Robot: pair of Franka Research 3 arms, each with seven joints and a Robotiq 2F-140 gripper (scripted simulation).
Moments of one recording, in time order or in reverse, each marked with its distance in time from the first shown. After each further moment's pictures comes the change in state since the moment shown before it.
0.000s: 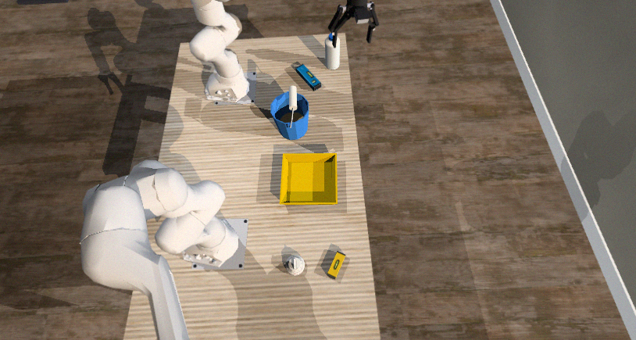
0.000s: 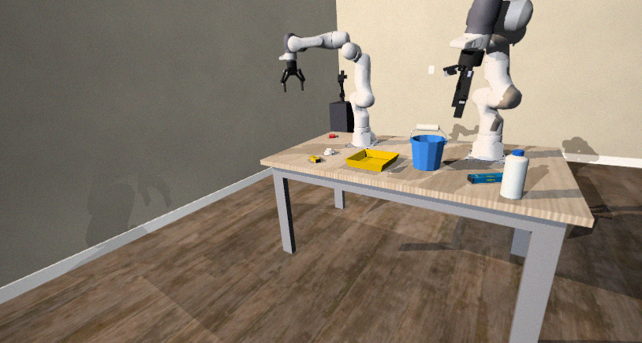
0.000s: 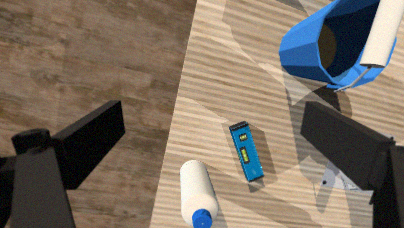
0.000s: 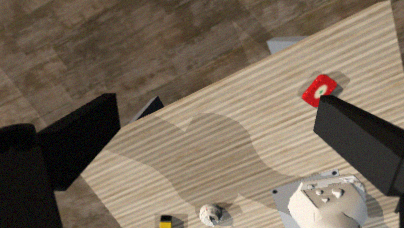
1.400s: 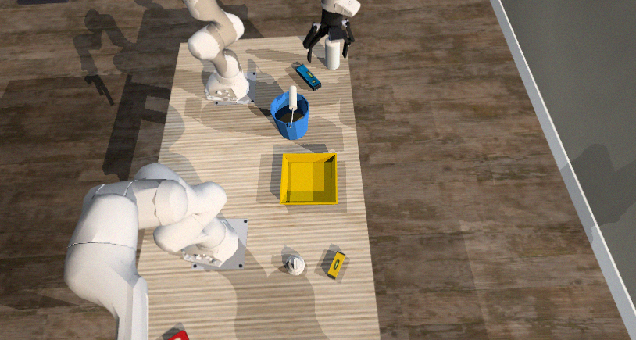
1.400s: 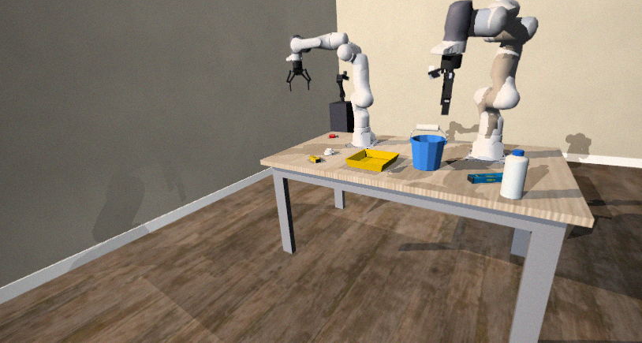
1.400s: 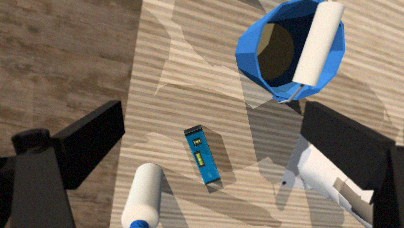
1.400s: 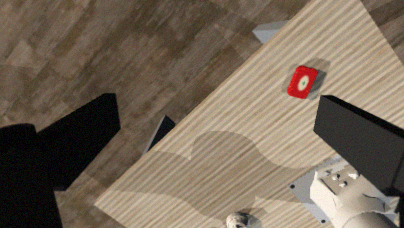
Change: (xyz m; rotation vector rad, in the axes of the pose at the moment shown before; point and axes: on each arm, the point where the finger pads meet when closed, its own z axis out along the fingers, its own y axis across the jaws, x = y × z) left arm 0.036 0.113 0.027 -0.011 -0.090 -0.012; right arm 0.057 0.076 0.005 -0.009 -0.025 0.309
